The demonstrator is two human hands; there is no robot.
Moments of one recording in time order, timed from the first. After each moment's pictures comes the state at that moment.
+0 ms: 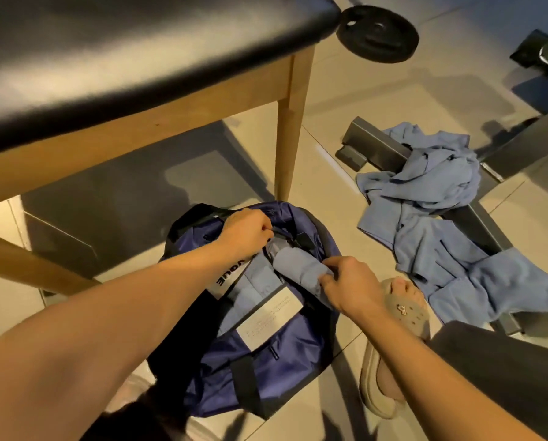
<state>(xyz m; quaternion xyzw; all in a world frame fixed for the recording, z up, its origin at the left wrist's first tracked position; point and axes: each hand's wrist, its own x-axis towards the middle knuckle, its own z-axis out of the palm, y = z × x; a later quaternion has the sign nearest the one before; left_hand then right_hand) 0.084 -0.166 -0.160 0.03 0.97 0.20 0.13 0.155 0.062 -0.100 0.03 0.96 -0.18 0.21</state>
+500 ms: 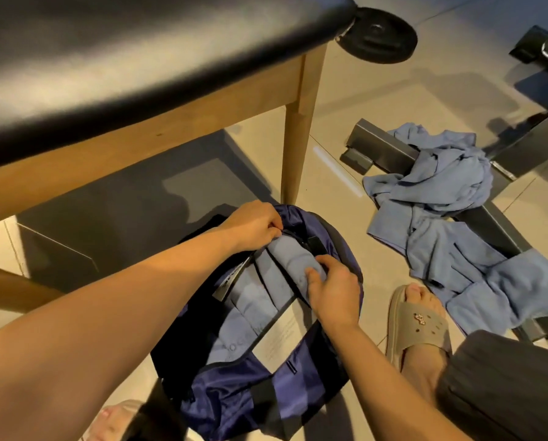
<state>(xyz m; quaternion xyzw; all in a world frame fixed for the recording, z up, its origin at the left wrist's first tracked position) 0.052 -0.182 -0.129 0.15 0.95 0.22 0.16 0.157 0.007 -0.137 0.12 0.93 -0.34 0.06</state>
